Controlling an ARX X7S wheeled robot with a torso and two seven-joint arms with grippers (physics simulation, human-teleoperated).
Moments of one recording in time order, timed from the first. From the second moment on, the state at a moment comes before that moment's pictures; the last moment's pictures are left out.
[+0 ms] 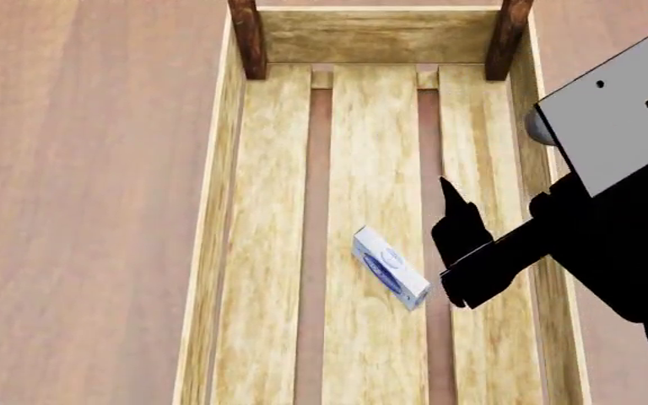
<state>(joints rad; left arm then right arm) 0.15 -0.43 0.28 0.17 -0.21 0.59 -0.53 1.05 0.87 -0.43 -0.35 0.92 1.04 -0.01</state>
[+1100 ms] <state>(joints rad) -0.04 -0.63 0.15 0.58 -0.36 0.04 -0.69 0.33 0.92 -0.03 -0.46 0.82 0.46 0.20</state>
